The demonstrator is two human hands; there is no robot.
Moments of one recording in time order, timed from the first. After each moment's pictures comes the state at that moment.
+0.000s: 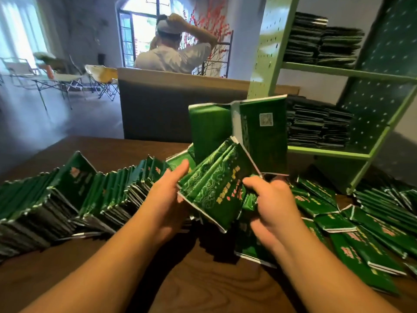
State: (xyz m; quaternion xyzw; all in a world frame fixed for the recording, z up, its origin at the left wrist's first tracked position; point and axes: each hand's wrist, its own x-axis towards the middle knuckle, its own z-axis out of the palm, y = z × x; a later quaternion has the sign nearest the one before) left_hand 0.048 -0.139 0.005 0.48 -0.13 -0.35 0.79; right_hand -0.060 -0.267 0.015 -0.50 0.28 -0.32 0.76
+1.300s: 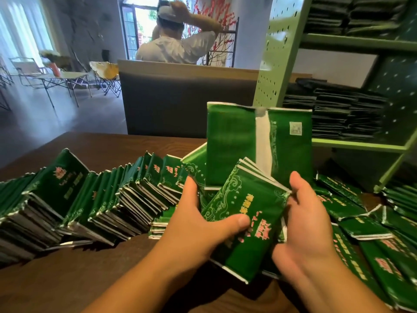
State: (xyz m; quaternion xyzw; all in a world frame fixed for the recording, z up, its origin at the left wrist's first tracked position) left_hand 0.025 -0.146 -0.034 0.58 -0.32 -0.24 0.71; right_hand -0.069 -0.274 -0.006 -0.40 0.25 -0.30 0.83
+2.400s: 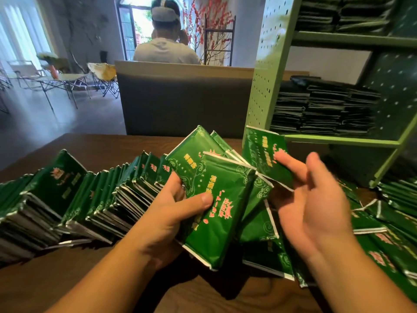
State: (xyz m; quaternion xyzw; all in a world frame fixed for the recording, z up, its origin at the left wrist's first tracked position) left_hand 0.042 -0.135 -0.021 0.46 -0.27 -0.36 0.77; right_hand -0.078 -0.300 0.002 -0.39 0.18 -0.40 0.80
